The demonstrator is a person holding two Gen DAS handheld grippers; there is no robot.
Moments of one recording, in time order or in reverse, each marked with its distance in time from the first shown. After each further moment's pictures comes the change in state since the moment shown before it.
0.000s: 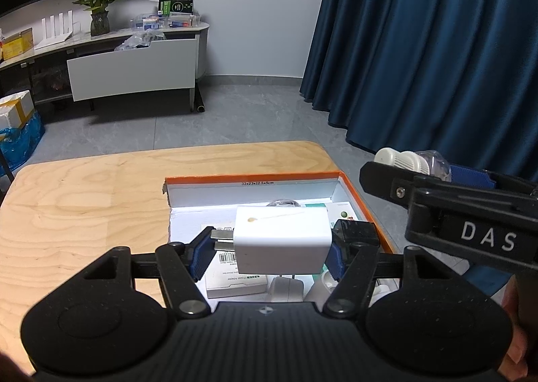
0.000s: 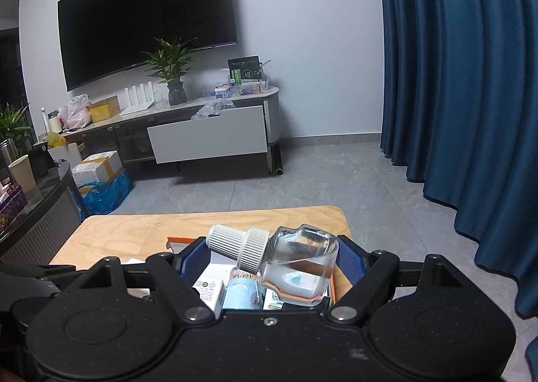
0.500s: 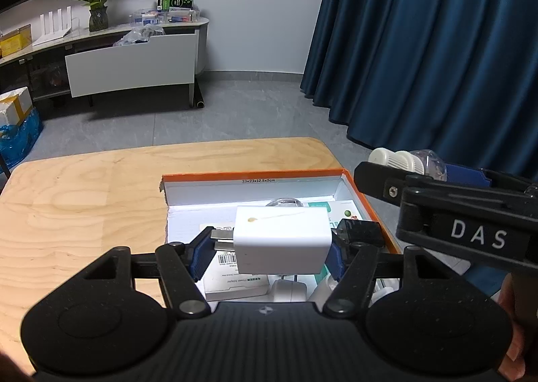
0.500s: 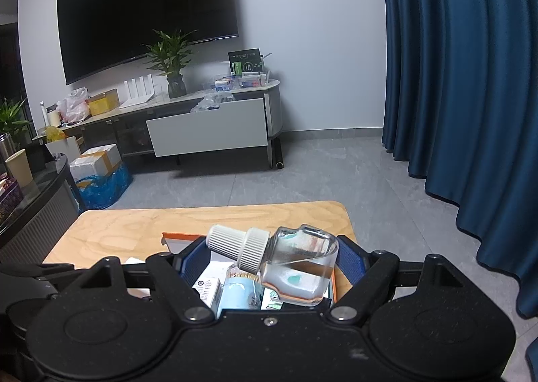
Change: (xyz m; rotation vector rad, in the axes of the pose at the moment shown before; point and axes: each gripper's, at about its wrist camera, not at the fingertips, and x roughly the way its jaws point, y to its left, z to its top) left arm 0.009 0.001 0.002 -0.001 0.015 0.000; right arm 0.013 0.003 0.004 -0.007 0.029 -0.004
